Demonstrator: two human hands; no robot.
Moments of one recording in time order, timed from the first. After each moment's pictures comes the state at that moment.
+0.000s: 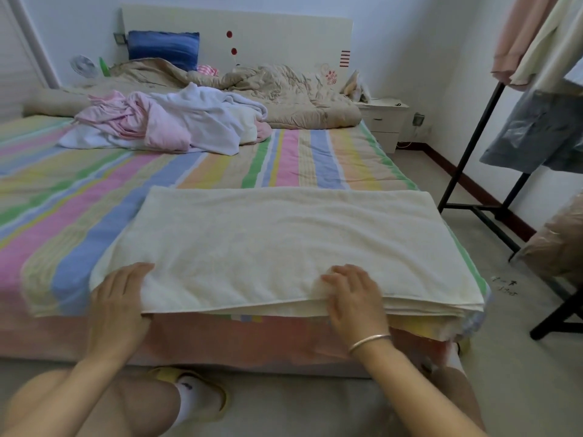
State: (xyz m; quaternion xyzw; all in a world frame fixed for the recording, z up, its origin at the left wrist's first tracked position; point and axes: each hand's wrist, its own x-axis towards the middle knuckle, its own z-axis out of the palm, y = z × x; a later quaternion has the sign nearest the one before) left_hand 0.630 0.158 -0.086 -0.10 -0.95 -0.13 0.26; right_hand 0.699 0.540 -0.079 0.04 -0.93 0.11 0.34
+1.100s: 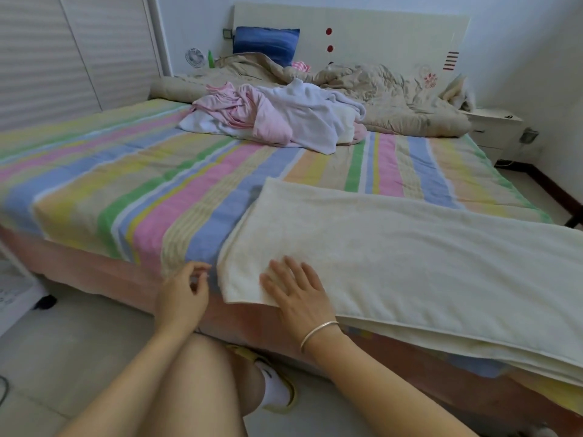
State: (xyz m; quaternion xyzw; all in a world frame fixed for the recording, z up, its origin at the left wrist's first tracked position) left_hand 0.628 0.062 -0.095 0.08 -0.90 -0.34 0.25; right_hand 0.612 0.290 -0.101 0.30 -0.92 -0.01 0.27
